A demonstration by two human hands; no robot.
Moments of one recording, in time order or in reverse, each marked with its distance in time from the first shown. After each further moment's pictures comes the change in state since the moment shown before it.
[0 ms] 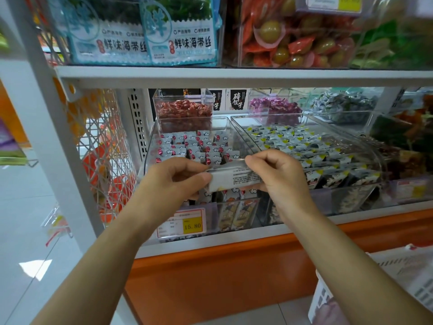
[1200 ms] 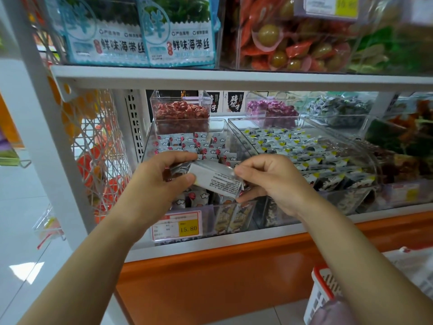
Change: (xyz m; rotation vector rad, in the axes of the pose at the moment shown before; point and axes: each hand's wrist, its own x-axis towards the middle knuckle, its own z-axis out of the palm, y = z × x) left_hand 0.004 -0.006 -0.007 0.020 0.042 0.084; right_hand 0.013 -0.002 -0.012 0.141 -0.408 0.172
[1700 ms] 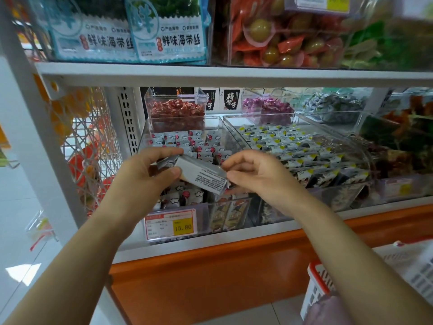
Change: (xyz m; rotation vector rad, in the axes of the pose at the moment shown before) left_hand 0.000 0.005 -0.003 0.007 0.065 -0.021; right_hand 0.000 0.007 -0.003 -0.245 -0.055 -0.095
